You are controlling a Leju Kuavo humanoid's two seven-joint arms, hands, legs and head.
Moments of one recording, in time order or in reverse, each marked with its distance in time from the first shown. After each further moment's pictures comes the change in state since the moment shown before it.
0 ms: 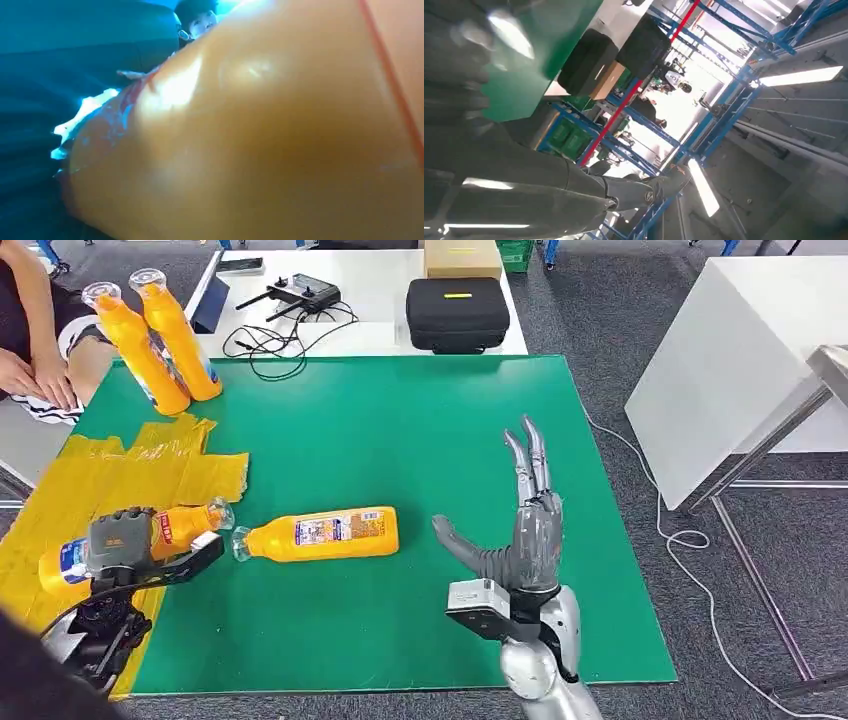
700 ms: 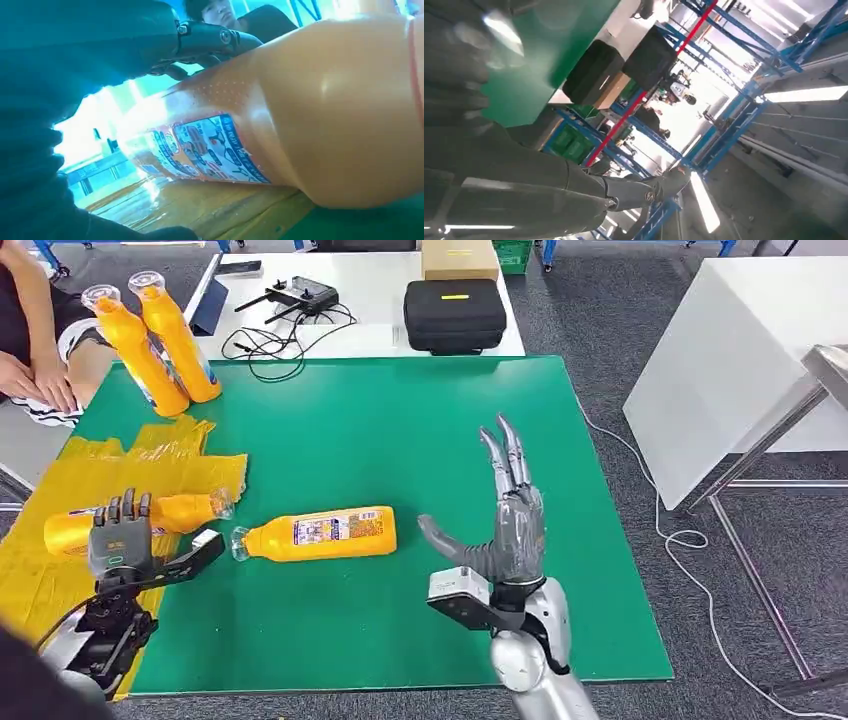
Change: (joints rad) left arm -0.003 -0.016 -0.016 0.010 0.005 -0.053 0.108; right arm -0.032 0.009 0.016 0.053 0.046 0.039 0.045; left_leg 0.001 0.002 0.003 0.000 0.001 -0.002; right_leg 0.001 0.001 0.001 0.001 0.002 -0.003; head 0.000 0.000
